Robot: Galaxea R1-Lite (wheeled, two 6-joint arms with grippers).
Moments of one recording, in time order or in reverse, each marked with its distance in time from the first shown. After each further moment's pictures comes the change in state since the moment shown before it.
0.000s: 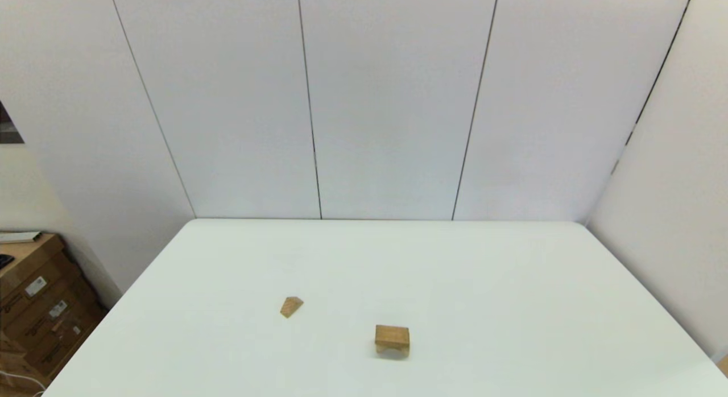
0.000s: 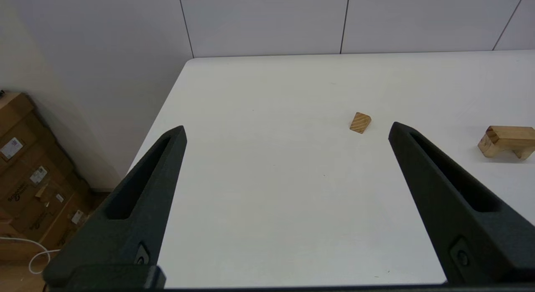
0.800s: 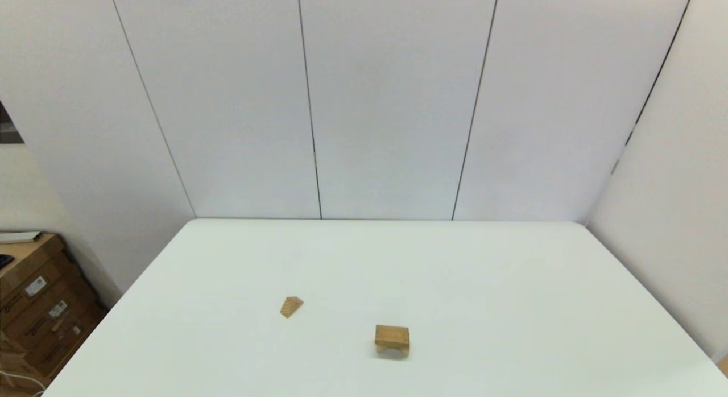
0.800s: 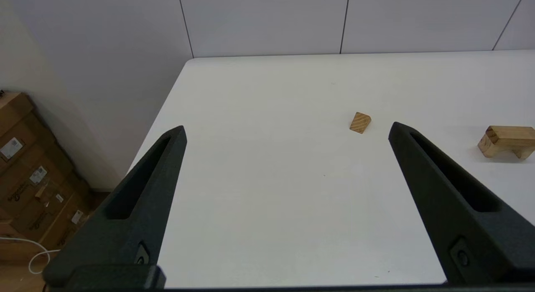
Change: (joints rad) left arm 0.000 0.000 0.000 0.000 0.000 0.000; right arm -0.026 0.062 -0.354 0.570 0.052 -0.107
